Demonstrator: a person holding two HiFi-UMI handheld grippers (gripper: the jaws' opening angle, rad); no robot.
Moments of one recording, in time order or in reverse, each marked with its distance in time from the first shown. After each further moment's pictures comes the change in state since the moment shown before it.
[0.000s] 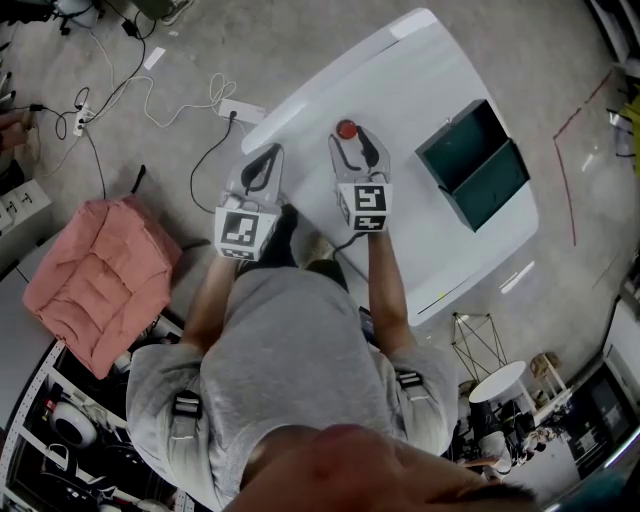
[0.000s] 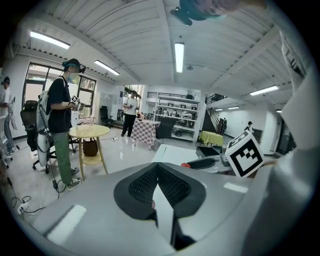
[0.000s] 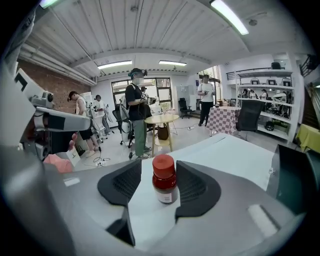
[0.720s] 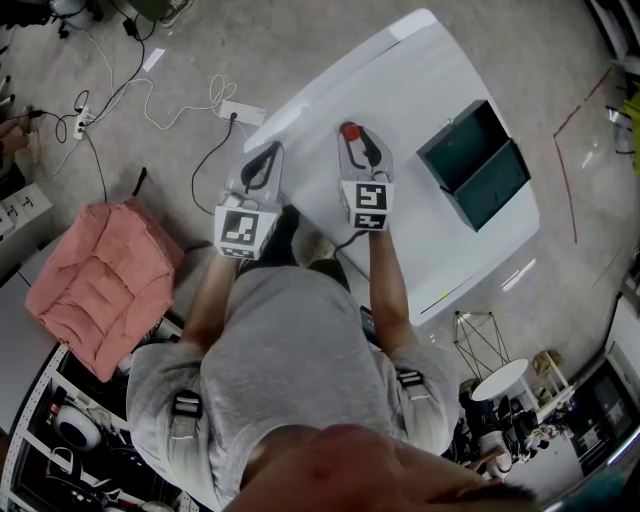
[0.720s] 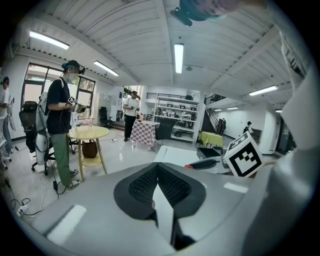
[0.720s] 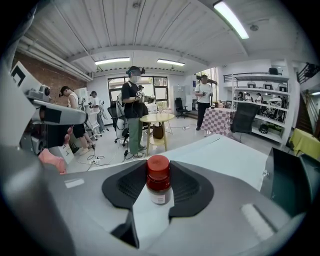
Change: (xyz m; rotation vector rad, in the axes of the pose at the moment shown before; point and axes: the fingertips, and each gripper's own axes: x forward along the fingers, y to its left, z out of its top) left arm 0.003 0.010 0.006 0.010 -0.009 -0.008; right arm 0.005 -0.008 0.001 -0.016 0.018 -0.059
